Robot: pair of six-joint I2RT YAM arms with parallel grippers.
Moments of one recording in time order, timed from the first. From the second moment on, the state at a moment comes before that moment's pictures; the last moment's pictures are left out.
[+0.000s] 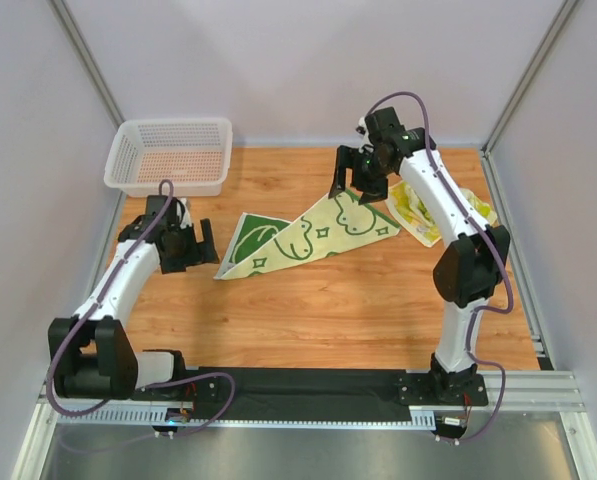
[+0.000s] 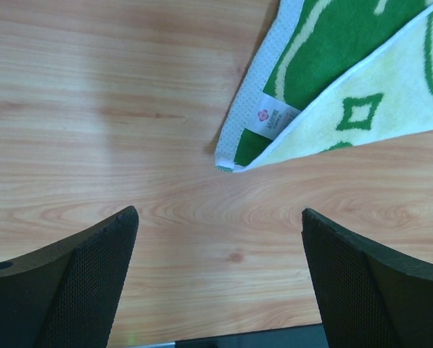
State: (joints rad) left arm -0.01 1.24 0.92 -0.73 0.15 -0.26; right arm 0.37 1.96 2.01 -1.08 -0.30 0.43
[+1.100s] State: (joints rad) left arm -0.05 1.58 0.91 -0.67 0.21 -0.54; right arm 0.27 2.22 2.18 -1.14 -0.24 0.40
